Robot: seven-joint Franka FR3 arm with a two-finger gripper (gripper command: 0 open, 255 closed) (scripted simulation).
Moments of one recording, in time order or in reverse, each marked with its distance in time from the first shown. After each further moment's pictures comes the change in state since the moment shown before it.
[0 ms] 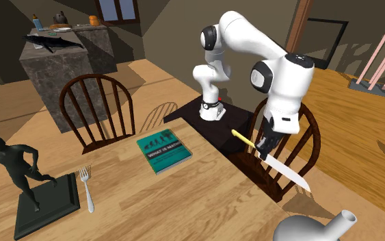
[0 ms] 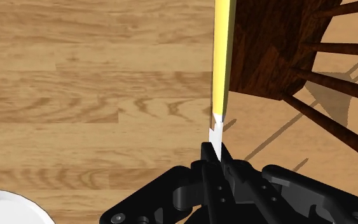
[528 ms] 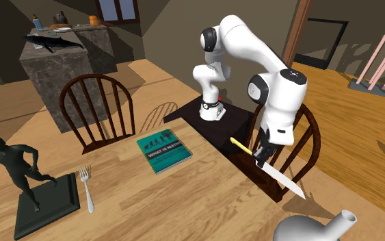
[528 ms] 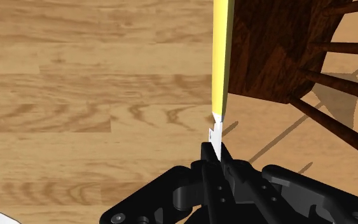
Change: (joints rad) arm -0.001 0.024 -0.005 -0.074 -0.011 0.096 0.011
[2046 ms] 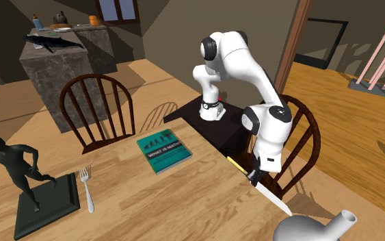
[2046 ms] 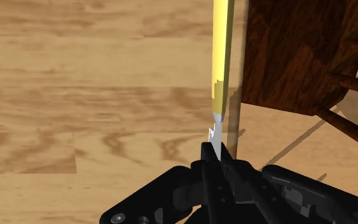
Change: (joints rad) arm 0.015 0.137 -0.027 -0.102 -0.050 0.234 0.037
